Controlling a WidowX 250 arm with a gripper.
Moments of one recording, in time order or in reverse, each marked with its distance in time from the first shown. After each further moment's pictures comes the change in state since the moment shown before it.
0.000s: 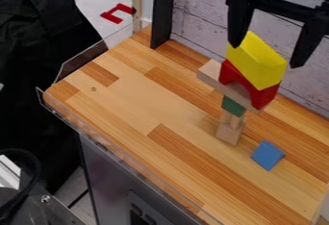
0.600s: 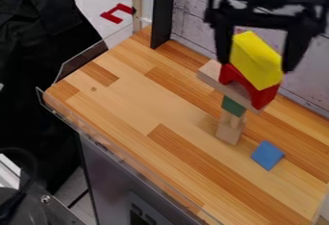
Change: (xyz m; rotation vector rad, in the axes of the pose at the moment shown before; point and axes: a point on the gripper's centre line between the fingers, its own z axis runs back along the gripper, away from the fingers) arm -0.002 0.015 -0.006 -0.119 -0.085 0.377
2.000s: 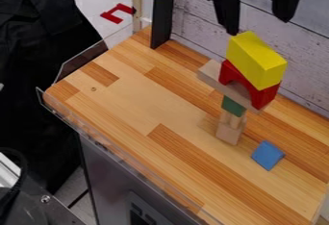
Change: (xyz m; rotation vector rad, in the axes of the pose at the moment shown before) arm 0.041 0.000 0.011 -0.052 0.001 0.443
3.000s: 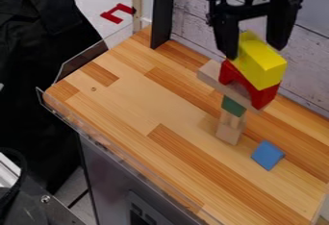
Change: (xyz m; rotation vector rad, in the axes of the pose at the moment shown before) arm -0.003 -0.001 -0.039 0.104 0.089 0.027
